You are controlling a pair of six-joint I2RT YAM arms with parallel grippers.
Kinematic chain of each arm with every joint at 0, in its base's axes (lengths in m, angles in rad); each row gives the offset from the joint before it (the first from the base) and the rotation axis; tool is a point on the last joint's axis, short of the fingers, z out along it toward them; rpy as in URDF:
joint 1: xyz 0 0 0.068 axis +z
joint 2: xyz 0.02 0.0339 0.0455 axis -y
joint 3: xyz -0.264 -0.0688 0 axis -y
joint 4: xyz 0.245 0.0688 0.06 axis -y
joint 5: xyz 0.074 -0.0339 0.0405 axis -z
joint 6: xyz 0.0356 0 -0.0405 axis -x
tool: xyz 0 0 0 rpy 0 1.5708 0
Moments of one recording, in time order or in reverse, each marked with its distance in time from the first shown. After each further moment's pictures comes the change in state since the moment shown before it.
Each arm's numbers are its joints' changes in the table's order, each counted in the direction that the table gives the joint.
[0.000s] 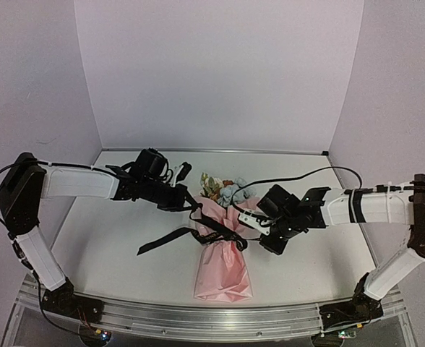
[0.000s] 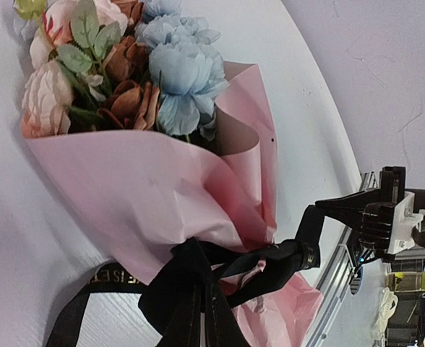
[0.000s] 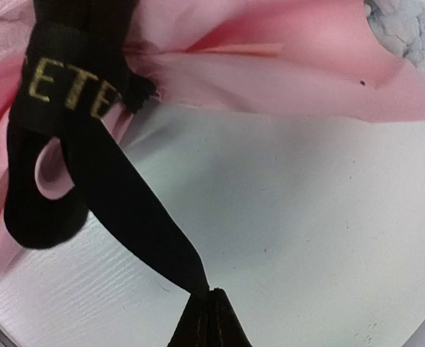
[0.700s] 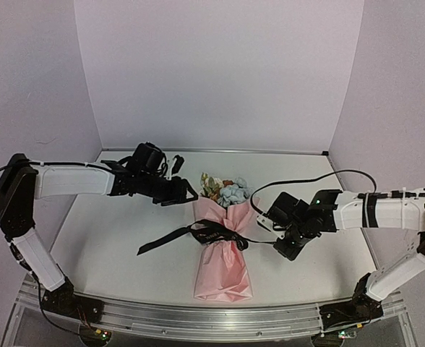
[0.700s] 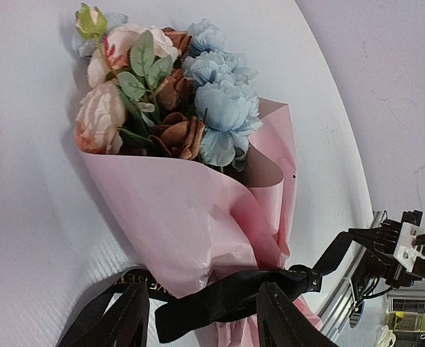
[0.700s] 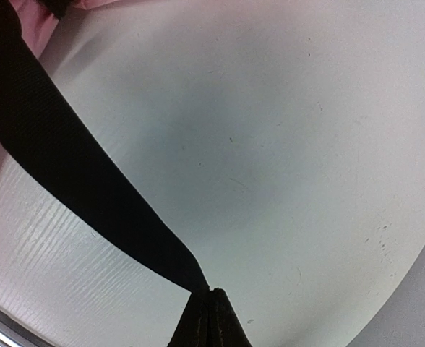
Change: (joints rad) left arm 0.004 0.052 0.020 -0.065 -0.144 0.087; right arm 0.032 0.099 -0.044 -0.206 0.135 -0.242
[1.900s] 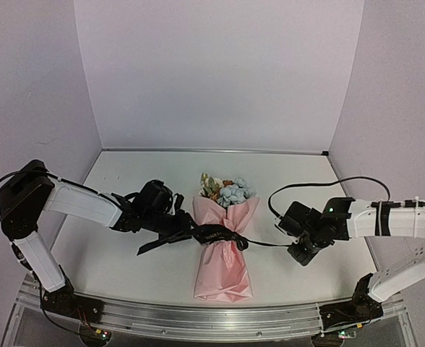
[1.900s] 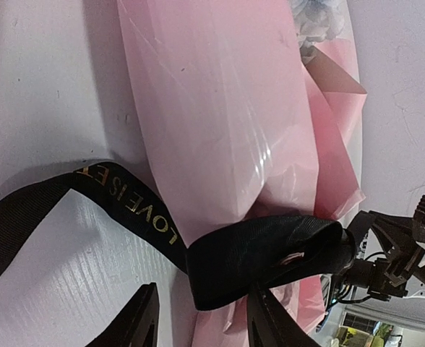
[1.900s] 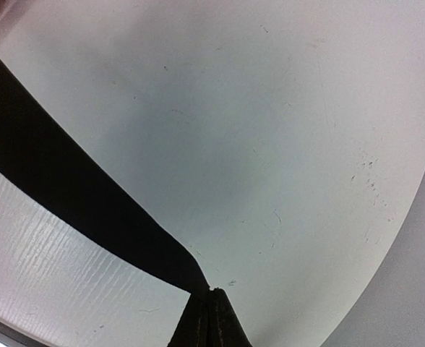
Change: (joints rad) left arm -0.146 -0.038 -0.278 0.276 -0.028 0.390; right arm 0.000 0.116 -0.111 -0.064 0.098 -0.130
